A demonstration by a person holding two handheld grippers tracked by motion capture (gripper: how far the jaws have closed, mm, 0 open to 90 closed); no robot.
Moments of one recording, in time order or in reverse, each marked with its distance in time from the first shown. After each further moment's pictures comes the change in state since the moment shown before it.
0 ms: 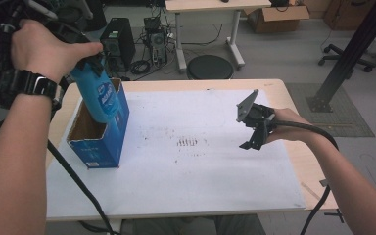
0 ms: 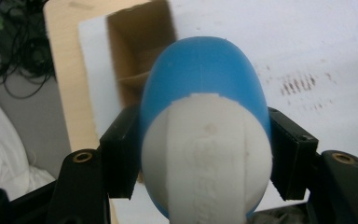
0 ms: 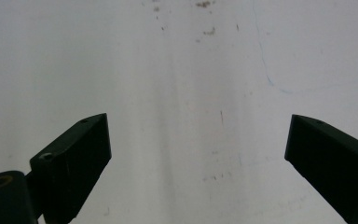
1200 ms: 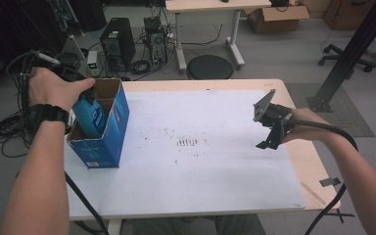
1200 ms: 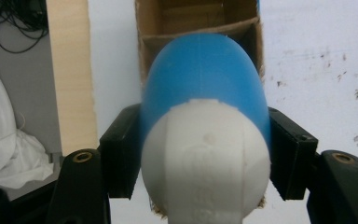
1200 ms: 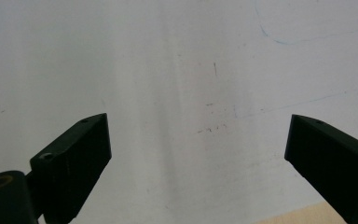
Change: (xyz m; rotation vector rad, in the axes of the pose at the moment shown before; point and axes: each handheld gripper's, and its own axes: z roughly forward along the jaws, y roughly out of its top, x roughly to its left) left arm 0.045 -0.024 0.116 0.102 0.035 -0.139; right arm -0.006 -0.037 -0.013 0.053 -0.010 0.037
